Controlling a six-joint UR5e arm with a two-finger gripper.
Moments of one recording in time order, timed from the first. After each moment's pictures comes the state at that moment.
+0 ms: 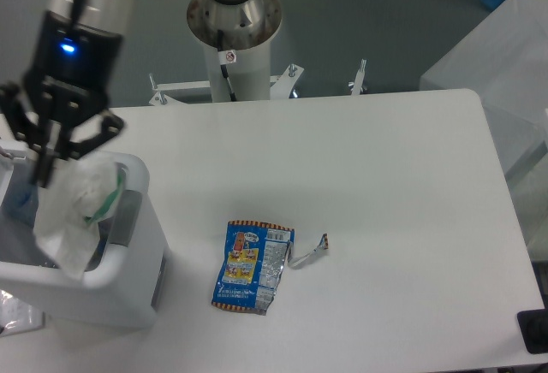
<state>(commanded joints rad) 2.05 -1.67 -1.48 -0.89 1.10 0.06</state>
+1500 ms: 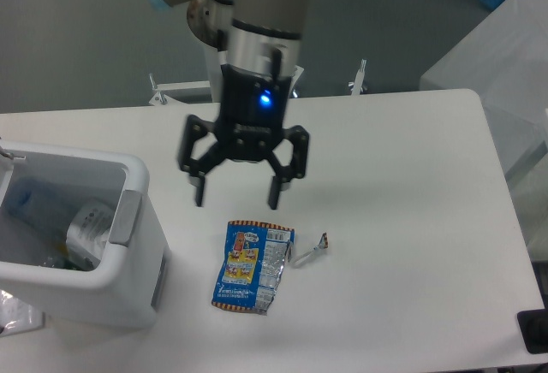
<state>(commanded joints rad) 2.46 -1.72 -1.63 -0.87 1.15 0.20</state>
